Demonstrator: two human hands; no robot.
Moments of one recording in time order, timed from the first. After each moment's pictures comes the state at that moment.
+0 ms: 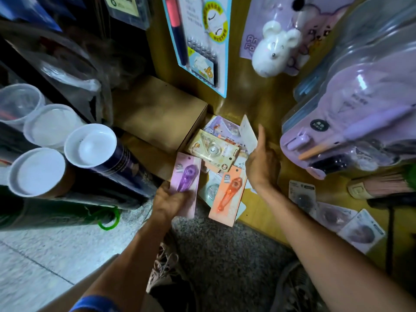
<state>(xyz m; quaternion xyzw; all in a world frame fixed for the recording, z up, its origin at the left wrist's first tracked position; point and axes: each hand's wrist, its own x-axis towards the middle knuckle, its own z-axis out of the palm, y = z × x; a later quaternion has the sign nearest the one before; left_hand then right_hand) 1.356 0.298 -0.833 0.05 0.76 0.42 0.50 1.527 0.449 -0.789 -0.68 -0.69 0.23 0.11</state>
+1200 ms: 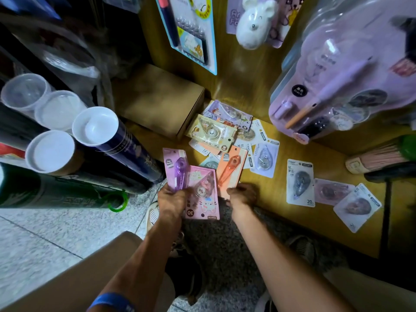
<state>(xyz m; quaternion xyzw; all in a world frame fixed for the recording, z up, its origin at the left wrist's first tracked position) 1.391 0.258 -0.812 -0.09 0.71 0.49 0.49 1.524 0.331 -0.862 -0.80 -0.21 0.50 0.26</state>
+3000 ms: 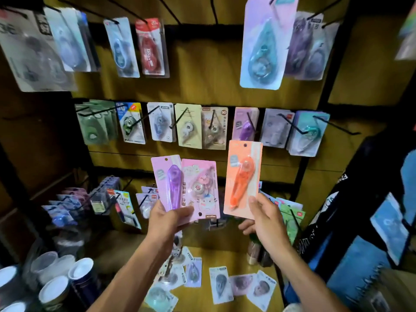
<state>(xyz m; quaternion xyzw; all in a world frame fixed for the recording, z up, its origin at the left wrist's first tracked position) 1.567 0.243 -0.365 0.34 0.50 0.64 0.49 1.780 0.261 -0.365 -0.50 -0.56 0.40 0.52</state>
